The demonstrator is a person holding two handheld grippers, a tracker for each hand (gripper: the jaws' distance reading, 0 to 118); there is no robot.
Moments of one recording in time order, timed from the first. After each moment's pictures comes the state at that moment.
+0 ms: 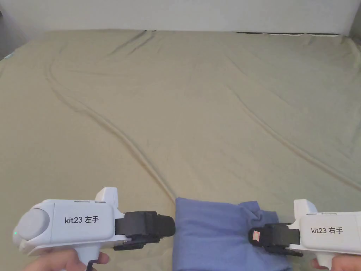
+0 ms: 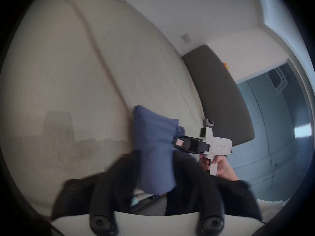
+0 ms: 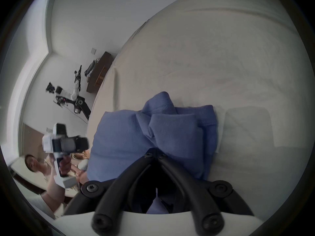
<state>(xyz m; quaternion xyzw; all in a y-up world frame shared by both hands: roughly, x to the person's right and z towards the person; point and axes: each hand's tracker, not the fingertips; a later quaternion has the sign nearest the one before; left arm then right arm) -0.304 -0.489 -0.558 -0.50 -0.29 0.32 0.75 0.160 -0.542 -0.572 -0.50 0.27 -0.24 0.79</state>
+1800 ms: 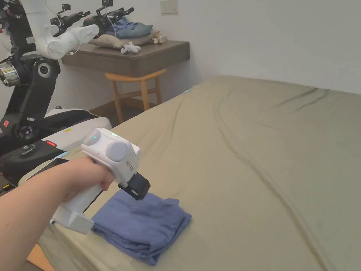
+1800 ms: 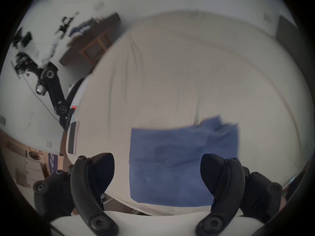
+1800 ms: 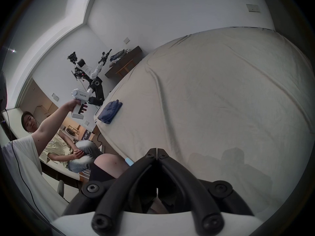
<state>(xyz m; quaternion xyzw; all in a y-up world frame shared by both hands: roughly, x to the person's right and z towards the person) -0.627 -0.378 -0.615 -0.49 0.12 -0.08 0.86 0.120 -0.435 -0.524 -0.41 0.36 -0.13 0.83</state>
